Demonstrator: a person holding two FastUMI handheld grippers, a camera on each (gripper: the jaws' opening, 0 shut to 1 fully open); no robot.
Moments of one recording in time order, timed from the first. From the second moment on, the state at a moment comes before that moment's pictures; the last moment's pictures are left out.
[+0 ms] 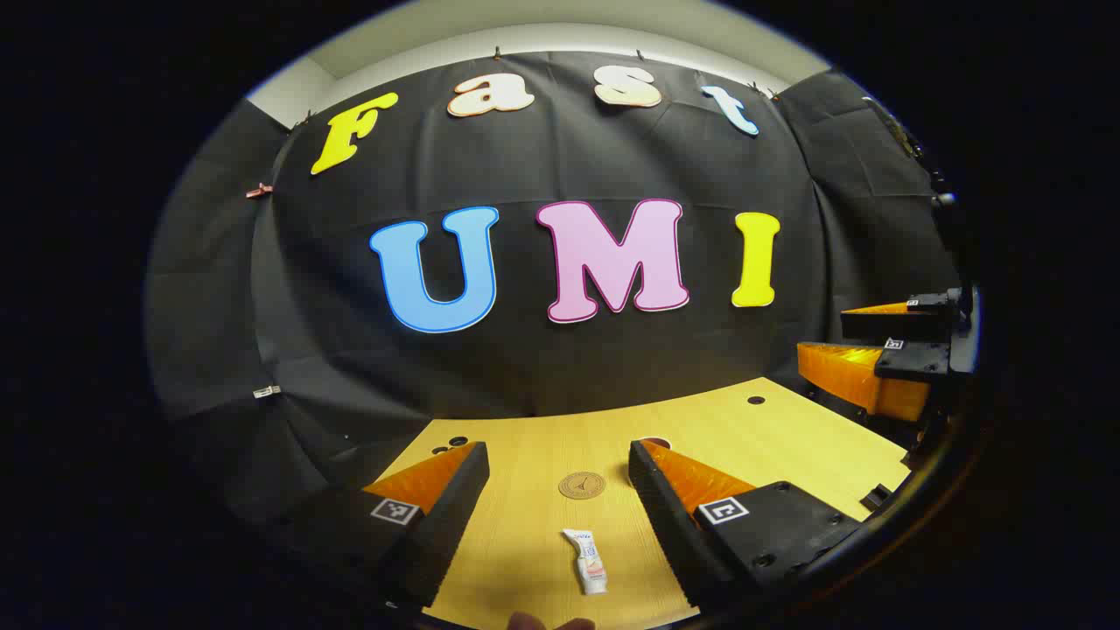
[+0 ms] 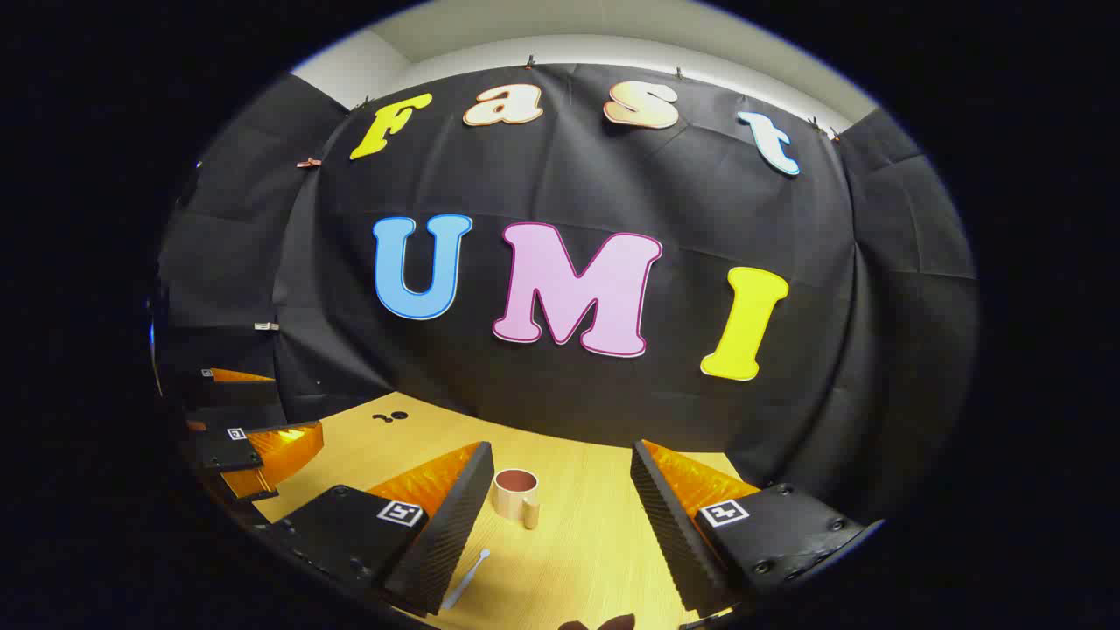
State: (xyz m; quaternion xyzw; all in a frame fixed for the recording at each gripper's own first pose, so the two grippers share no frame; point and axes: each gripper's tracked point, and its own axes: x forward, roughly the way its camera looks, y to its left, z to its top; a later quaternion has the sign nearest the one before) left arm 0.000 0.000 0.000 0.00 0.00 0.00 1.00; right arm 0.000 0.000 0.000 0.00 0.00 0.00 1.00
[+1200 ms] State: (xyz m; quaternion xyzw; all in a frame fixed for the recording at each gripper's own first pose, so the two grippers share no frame) left arm 0.038 -0.029 -0.091 0.01 0.10 -0.03 0.99; right arm 0.004 -0.003 -0.028 -0.01 0.04 0.01 1.00
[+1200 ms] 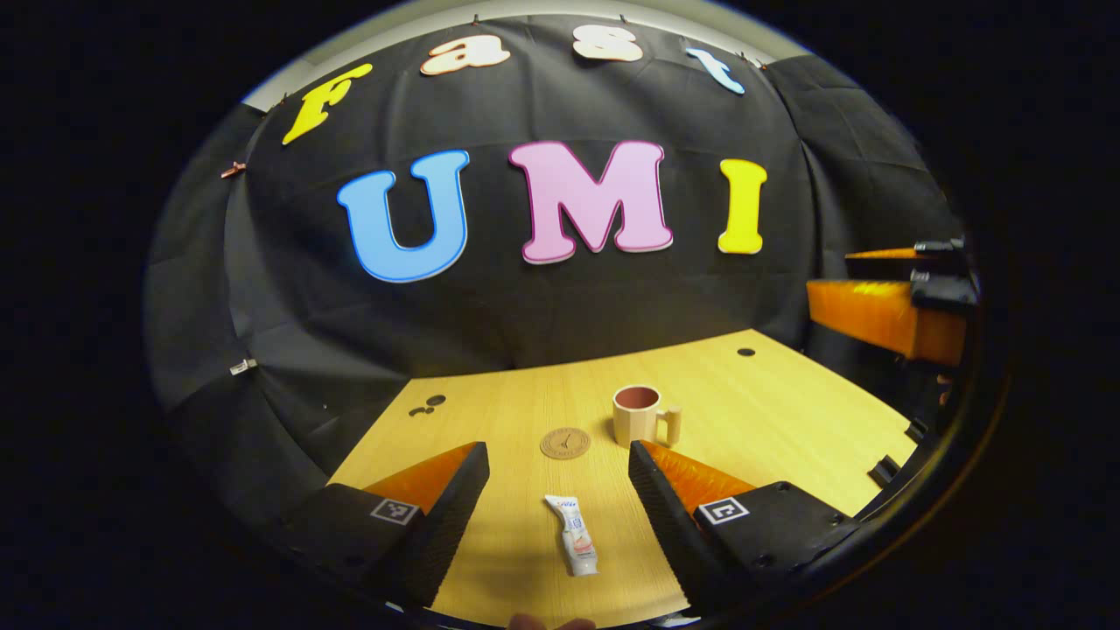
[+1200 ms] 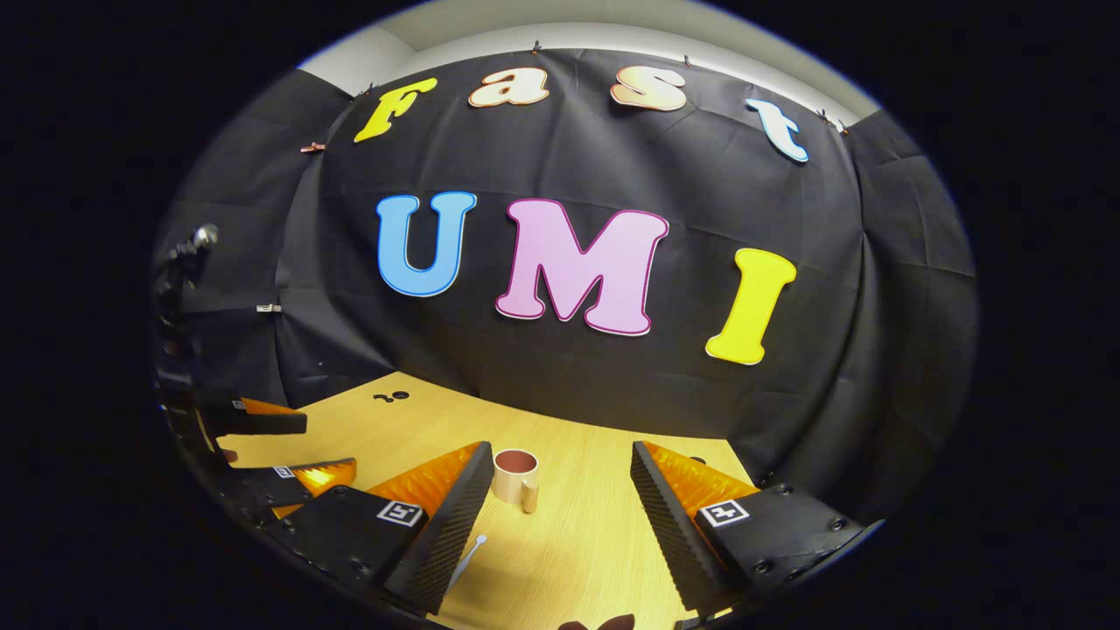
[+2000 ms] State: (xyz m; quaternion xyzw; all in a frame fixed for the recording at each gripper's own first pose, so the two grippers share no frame) left arm 0.119 -0.030 -0.276 0.01 0.31 -0.01 0.95; right arm 0.025 -0.040 -0.070 -0.01 0.09 -0.01 1.00
